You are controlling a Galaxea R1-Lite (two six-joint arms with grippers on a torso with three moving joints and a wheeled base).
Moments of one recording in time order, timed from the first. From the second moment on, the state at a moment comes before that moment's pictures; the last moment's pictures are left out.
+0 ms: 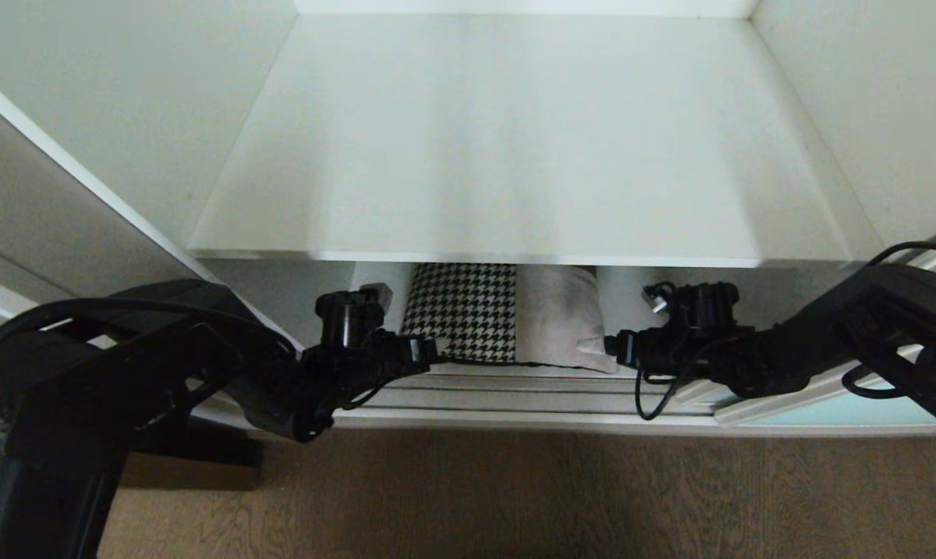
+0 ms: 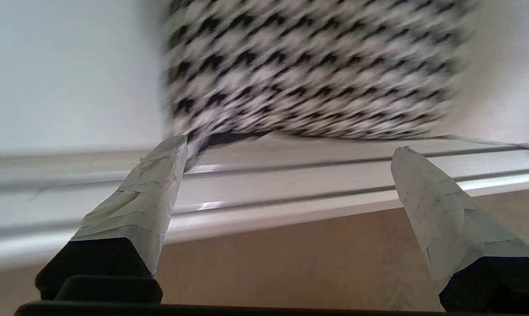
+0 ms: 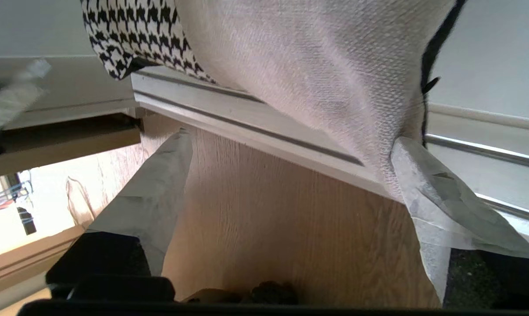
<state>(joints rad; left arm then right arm) -0.33 2.30 -1.11 -0.89 -0.05 -0.24 0.15 2.35 -1.32 -0.54 0.54 0.38</state>
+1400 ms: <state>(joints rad) -0.29 2.32 -1.02 -1.10 -0.08 -0.15 0.14 2.34 -1.32 -0.50 0.54 0.38</state>
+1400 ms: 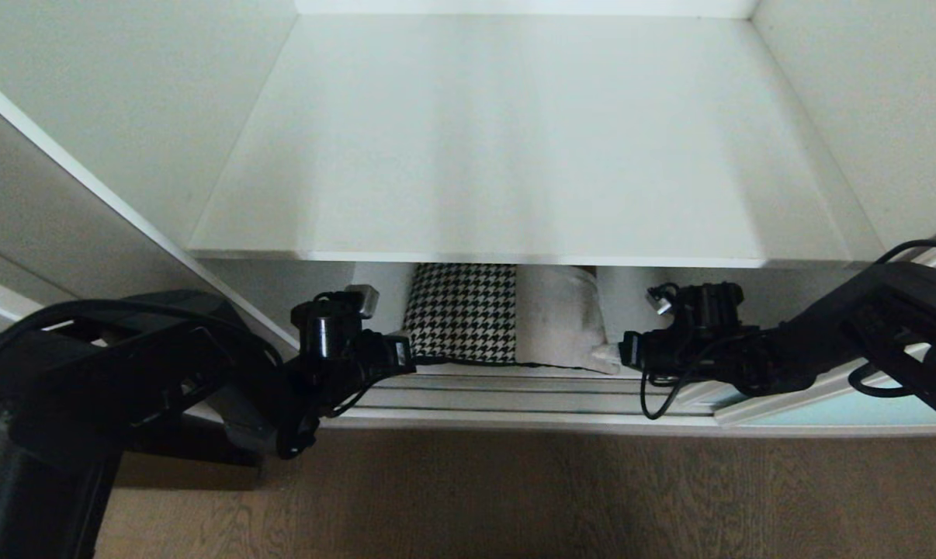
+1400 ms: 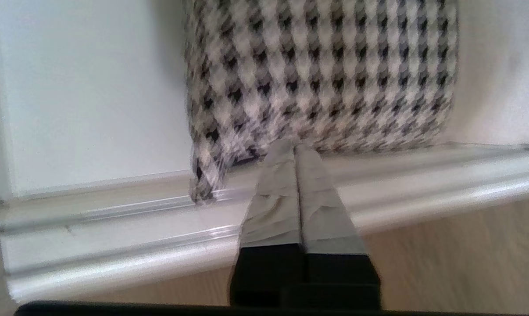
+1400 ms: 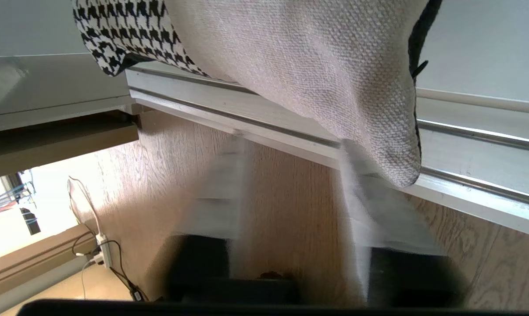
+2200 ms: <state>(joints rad) -0.28 2.34 -0.97 -1.14 -0.08 -0.15 0.14 2.30 -1.26 -0.50 0.54 0.38</state>
